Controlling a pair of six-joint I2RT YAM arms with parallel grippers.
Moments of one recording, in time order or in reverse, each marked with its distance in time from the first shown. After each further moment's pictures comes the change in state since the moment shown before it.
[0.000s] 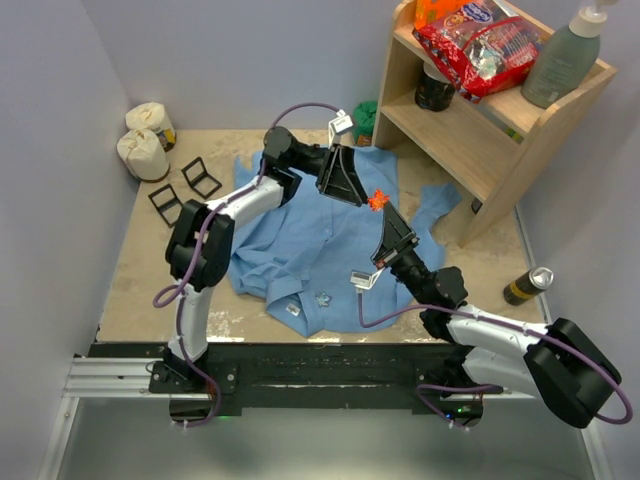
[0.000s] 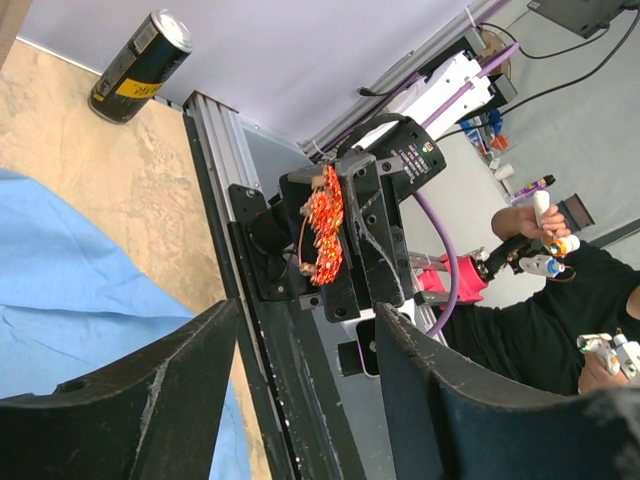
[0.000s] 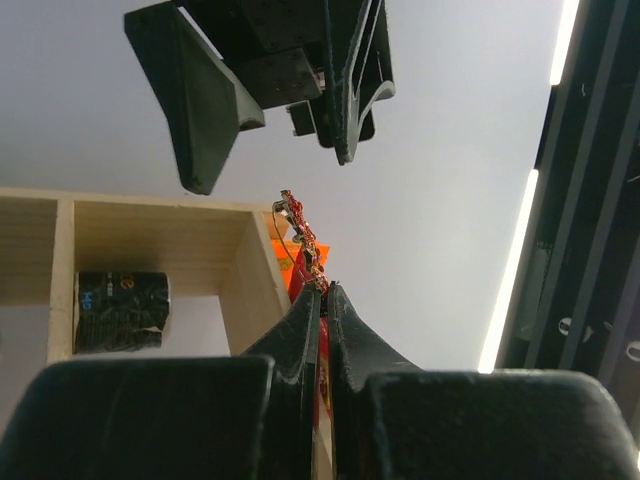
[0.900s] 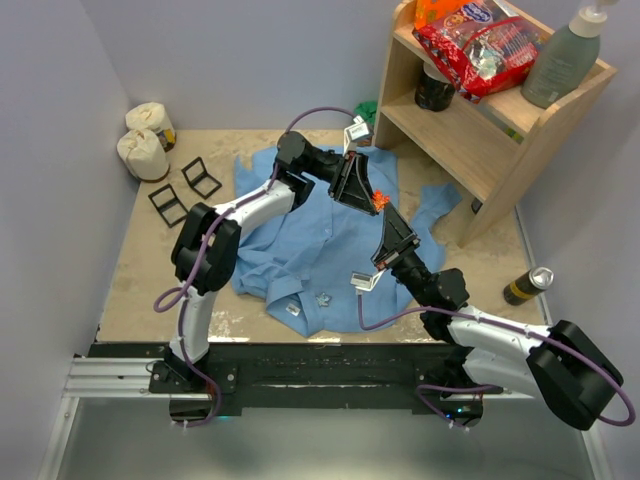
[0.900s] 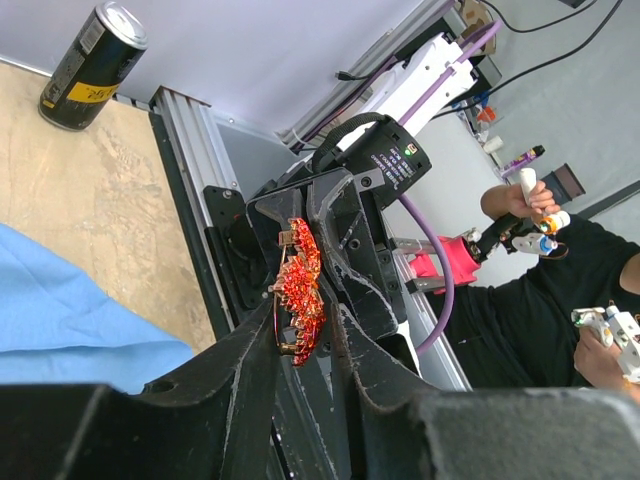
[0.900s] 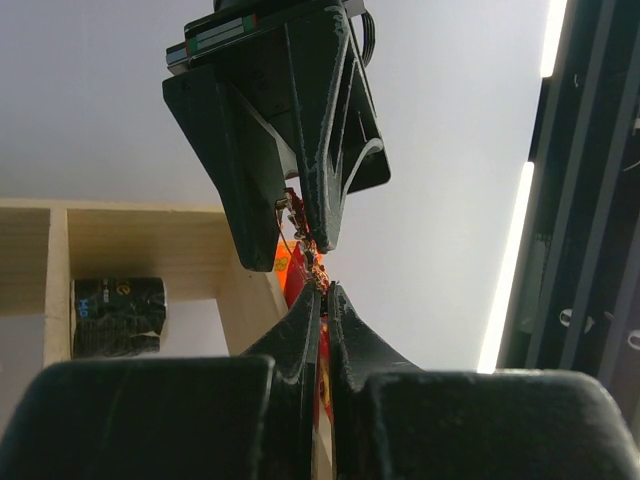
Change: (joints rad) left arm -0.079 0.003 0.031 0.002 -0.004 0.000; right arm 0.008 -0.017 -0.009 0.013 0.003 0.019
